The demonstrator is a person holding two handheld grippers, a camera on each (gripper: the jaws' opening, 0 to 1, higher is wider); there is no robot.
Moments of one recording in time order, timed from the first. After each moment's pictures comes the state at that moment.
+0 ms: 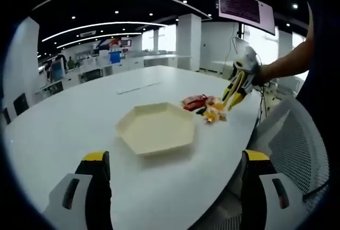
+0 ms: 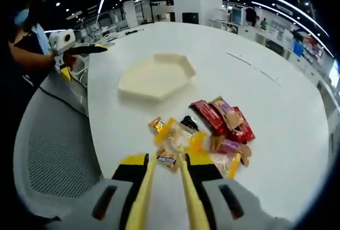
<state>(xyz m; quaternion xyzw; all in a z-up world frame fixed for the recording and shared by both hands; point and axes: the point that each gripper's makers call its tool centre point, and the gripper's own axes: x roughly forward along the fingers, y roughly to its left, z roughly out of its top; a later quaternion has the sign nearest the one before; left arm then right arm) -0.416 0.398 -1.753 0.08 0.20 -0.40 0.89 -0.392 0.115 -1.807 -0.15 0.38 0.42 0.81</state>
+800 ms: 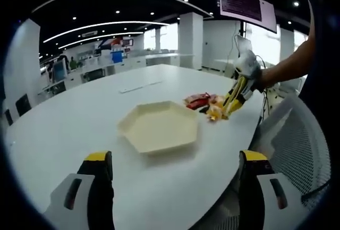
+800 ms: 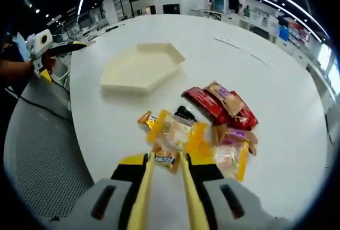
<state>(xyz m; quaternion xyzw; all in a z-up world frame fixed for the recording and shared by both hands) -0.414 0.403 -1.753 0.09 0.21 -0.38 0.90 -0.386 0.121 -1.832 -0.15 0.41 0.36 0.83</state>
